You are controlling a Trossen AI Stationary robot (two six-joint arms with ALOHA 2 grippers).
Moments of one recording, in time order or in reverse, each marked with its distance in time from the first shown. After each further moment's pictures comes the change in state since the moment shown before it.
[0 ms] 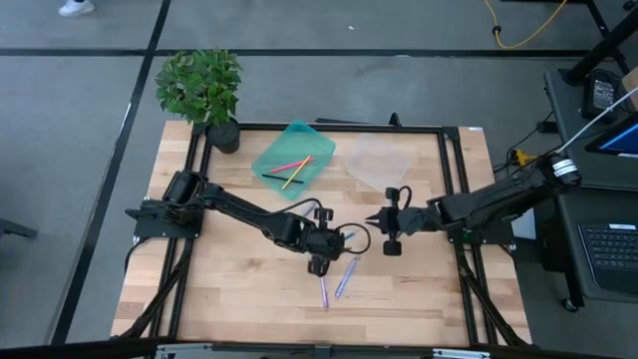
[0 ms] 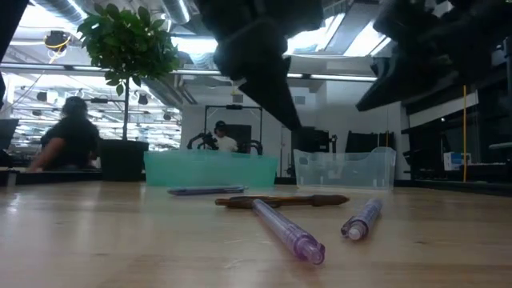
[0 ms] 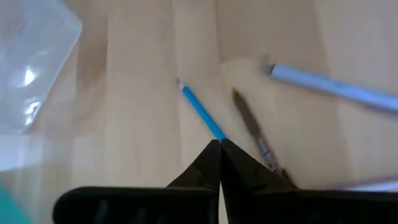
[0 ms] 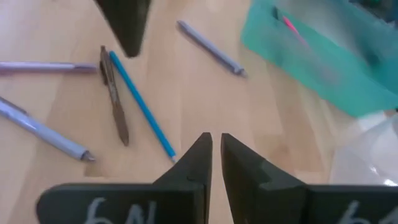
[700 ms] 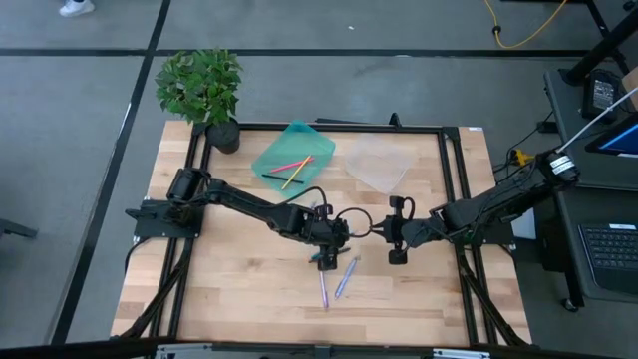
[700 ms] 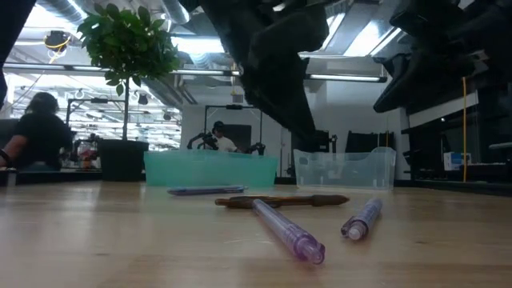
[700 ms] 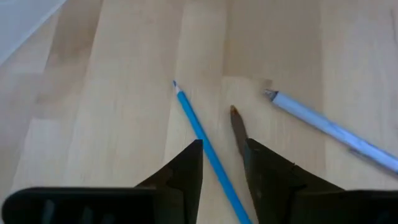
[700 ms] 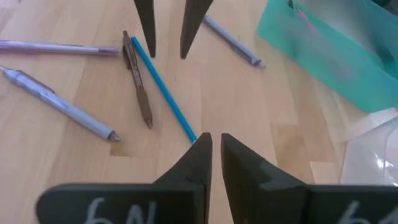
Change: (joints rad) left arm 0.065 0.014 -0.001 0.065 0.143 -0.212; right arm 0.114 -0.001 0.000 -0.063 0.069 0.065
